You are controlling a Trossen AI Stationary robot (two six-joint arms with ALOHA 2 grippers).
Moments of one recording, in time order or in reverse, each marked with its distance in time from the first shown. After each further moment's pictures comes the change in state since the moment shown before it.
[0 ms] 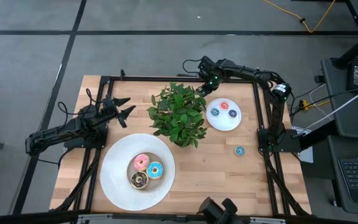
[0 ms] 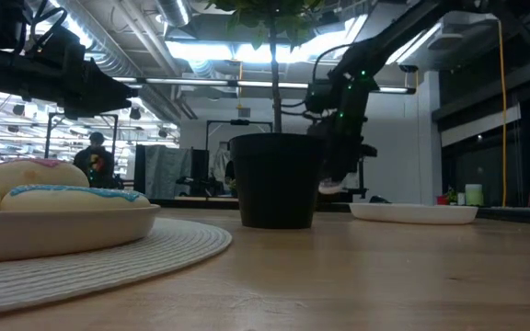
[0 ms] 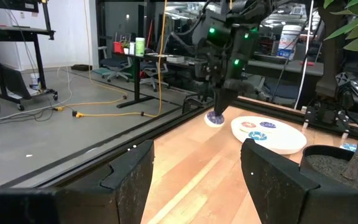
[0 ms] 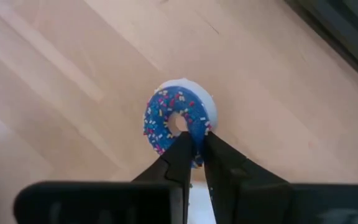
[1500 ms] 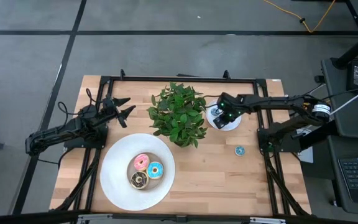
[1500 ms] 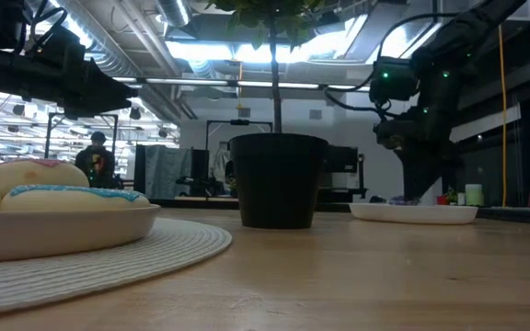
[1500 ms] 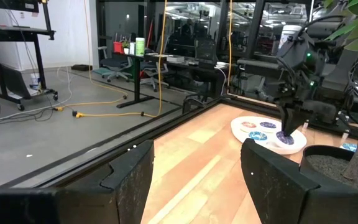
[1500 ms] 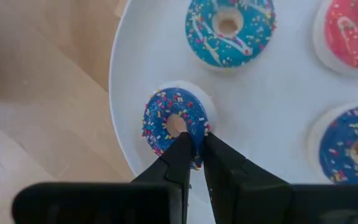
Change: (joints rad) left arm 0.000 0.000 0.000 0.000 0.000 0.000; right arm 0.277 -0.575 -0.802 0.304 0.018 0.351
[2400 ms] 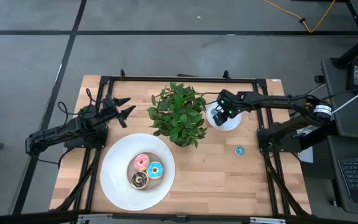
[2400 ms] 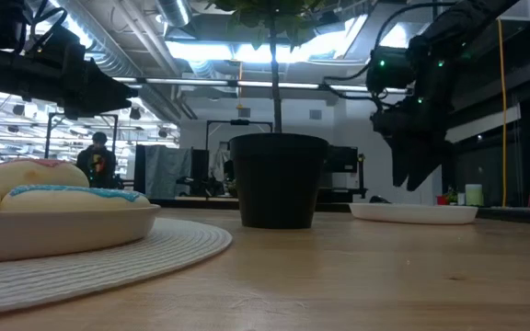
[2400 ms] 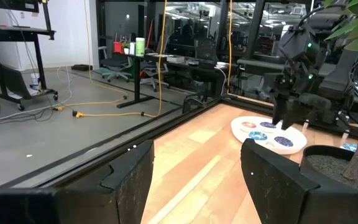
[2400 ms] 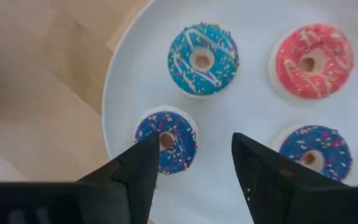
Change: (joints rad) left arm 0.000 0.000 0.000 0.000 0.000 0.000; right arm -0.008 -0.010 0.058 -0.053 0.093 -0.025
